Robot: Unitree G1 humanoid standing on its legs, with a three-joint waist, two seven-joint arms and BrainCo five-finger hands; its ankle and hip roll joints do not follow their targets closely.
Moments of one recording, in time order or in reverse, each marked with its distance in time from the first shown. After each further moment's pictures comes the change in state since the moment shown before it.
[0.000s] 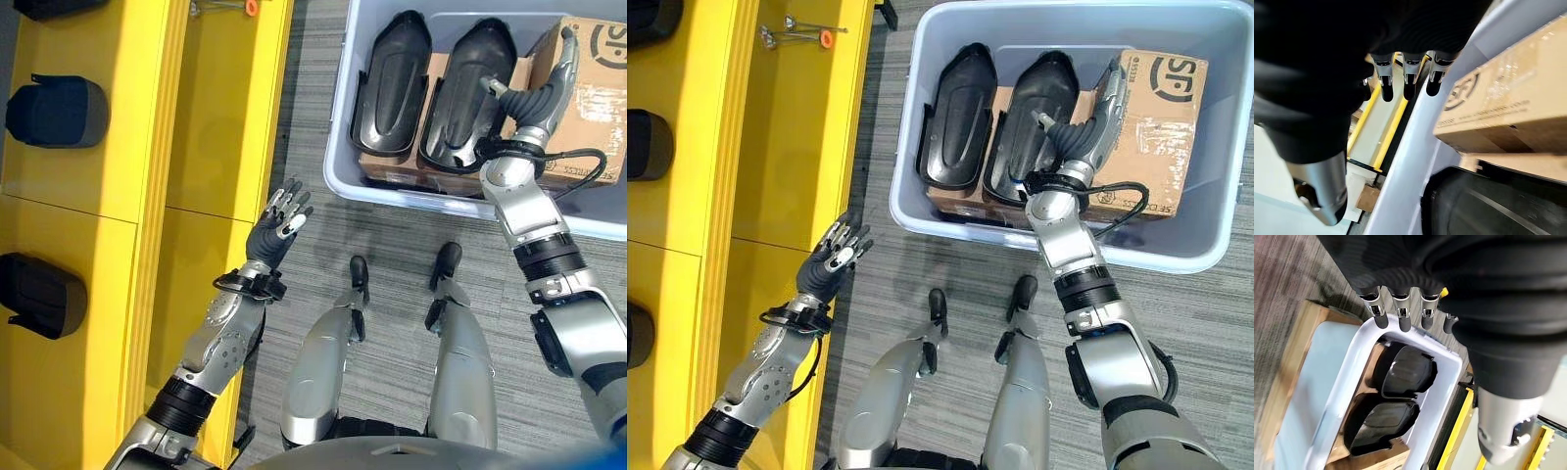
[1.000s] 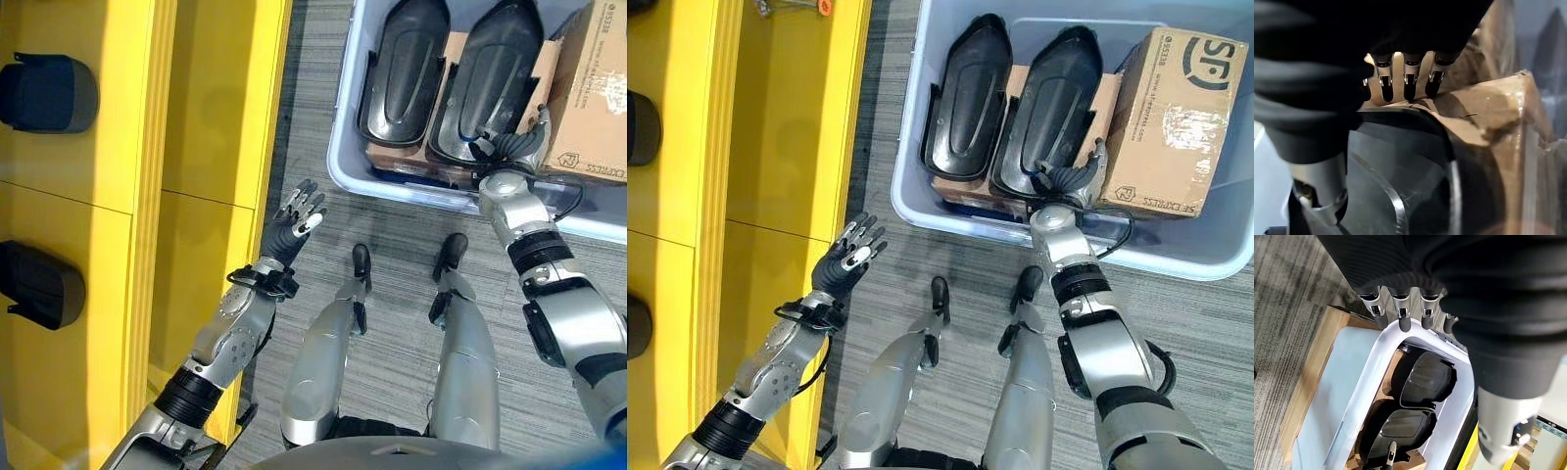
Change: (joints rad) left arm -0.046 0.001 -0.030 0.000 0.004 0.037 0.044; right arm -0.064 0.002 0.013 0.297 0.207 0.051 0.059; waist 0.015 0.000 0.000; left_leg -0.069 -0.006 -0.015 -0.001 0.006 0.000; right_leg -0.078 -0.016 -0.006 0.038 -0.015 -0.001
